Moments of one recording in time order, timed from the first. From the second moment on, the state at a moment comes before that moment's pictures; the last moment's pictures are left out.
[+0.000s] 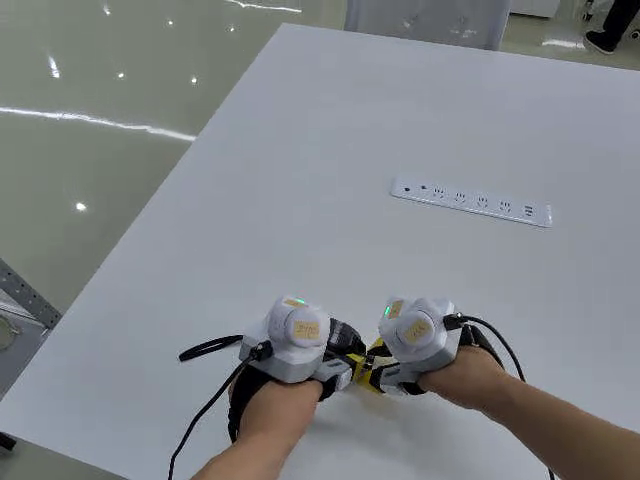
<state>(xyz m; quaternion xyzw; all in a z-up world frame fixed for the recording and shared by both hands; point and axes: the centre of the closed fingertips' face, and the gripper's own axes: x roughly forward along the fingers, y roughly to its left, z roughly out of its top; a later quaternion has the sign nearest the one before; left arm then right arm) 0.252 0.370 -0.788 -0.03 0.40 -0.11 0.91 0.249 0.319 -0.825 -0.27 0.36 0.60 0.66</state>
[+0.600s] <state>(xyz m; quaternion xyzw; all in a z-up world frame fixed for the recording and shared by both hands) 0.226 0.380 -0.768 -0.03 0.38 -0.13 0.91 0.243 0.299 -0.798 -0.19 0.37 0.55 0.72</state>
